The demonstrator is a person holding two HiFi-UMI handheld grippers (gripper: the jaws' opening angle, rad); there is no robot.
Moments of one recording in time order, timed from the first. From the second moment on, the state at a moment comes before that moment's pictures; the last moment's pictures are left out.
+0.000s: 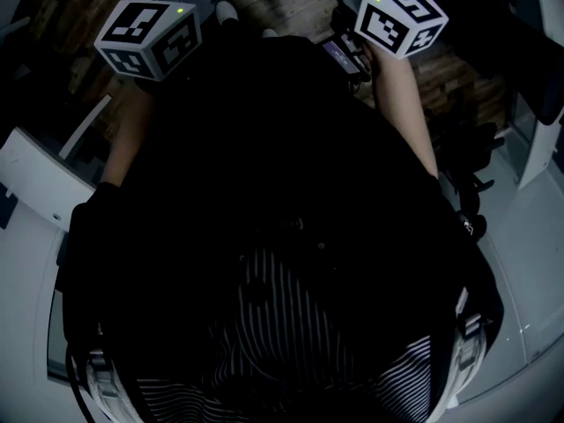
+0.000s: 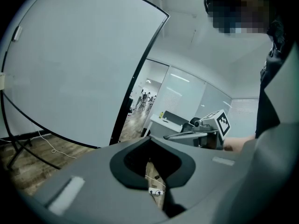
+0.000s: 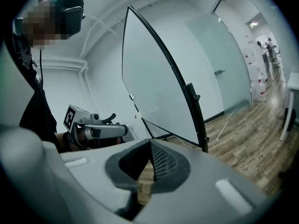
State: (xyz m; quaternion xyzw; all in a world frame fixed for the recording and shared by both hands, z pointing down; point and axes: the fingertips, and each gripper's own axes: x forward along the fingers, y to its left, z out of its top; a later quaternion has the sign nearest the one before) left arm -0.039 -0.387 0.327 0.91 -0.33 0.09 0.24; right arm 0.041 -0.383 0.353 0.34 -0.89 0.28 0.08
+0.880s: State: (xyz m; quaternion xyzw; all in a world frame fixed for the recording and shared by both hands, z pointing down) left arm -0.125 -0.470 0.323 0.93 -0.28 0.06 0.24; right arm -0.018 -0.508 0.314 0.44 -0.86 0.23 0.09
